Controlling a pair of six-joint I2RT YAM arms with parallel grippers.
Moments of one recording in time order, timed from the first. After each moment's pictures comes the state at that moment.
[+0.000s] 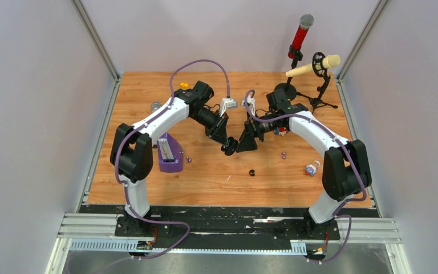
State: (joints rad) left arm -0.53 1.91 1.61 -0.93 0.99 0.39; right arm 0.37 1.67 1.25 -0.65 -1.13 -0.35
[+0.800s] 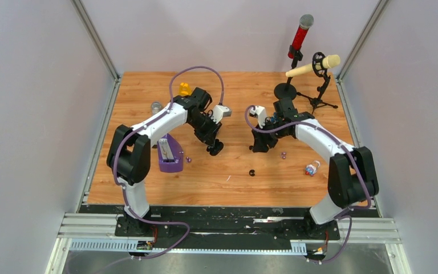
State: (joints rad) left arm -0.53 1.87 1.50 -0.86 0.49 0.34; right arm 0.32 1.53 1.06 -0.63 -0.63 -0.46
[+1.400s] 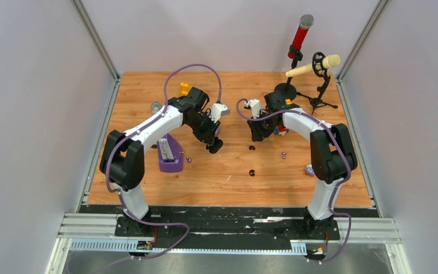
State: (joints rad) left arm -0.53 1.78 1.43 -0.79 0.47 0.32; right arm 0.32 1.87 1.29 -0.53 -0.42 -0.40
